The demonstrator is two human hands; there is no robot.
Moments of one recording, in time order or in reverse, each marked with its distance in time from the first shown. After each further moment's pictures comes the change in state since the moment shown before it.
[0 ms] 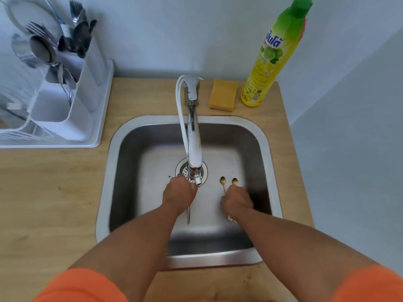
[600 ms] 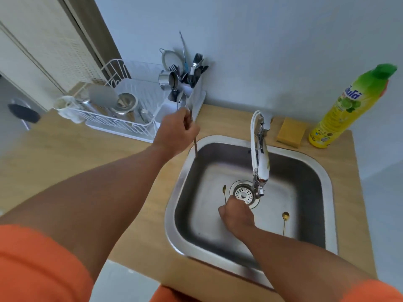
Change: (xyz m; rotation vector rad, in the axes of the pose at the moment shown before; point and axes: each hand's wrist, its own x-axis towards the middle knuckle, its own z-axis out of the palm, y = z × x) left_hand -0.032 -0.016 -0.274 -0.161 0.673 0.397; right_hand -0.068 -0.114 0.024 0.045 0.028 -0.504
